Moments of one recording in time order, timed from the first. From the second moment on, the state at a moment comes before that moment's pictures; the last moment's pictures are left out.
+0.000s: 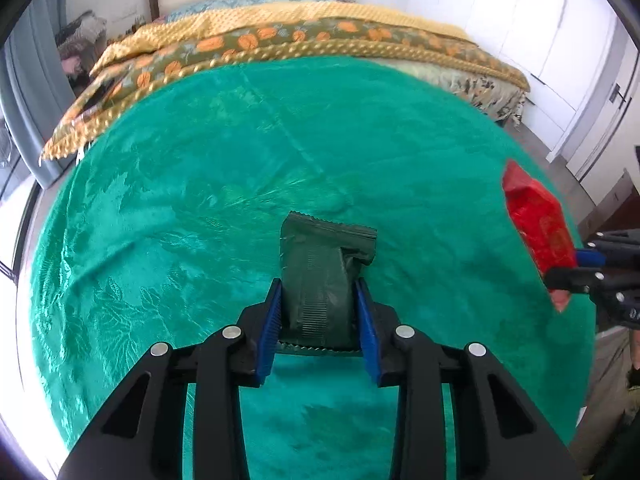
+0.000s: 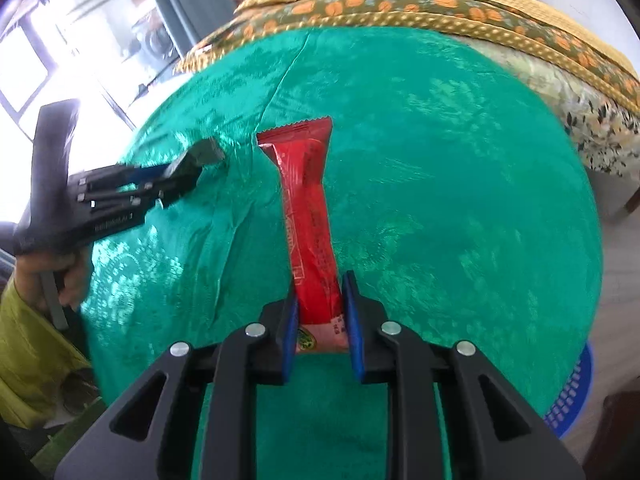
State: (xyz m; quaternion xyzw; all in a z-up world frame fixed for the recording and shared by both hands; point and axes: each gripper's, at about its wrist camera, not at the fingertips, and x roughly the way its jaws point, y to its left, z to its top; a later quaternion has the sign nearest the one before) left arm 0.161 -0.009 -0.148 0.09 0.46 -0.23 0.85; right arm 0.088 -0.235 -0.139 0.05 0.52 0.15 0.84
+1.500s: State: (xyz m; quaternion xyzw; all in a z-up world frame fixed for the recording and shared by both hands) left arm 0.024 -0.299 -0.103 0.13 0.41 -0.44 0.79; right arm -0.075 -0.493 -0.163 0.21 0.49 -0.07 0.85
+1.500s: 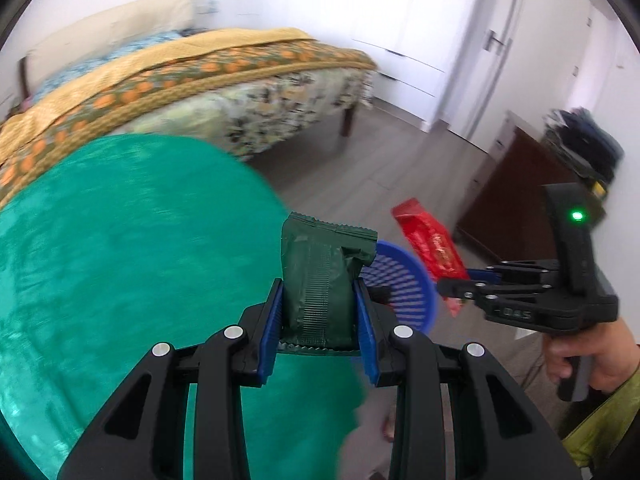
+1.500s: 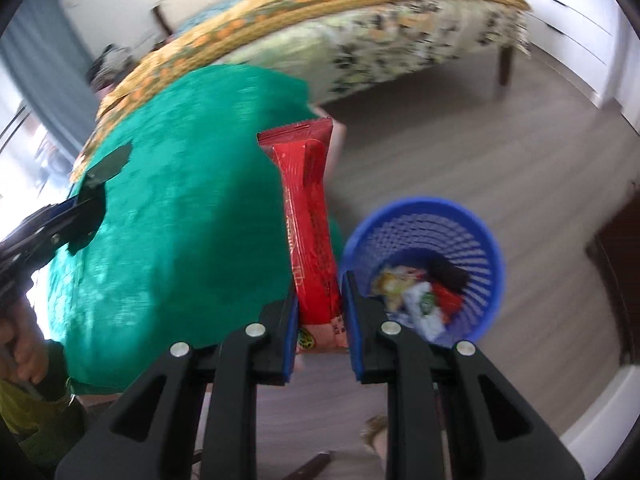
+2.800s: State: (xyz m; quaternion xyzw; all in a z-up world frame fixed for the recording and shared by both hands) left arm -0.028 -0.425 -0.148 0.19 0.36 -0.42 0.81; right arm -0.155 -0.605 -0.191 0.28 0.41 -0.26 0.83
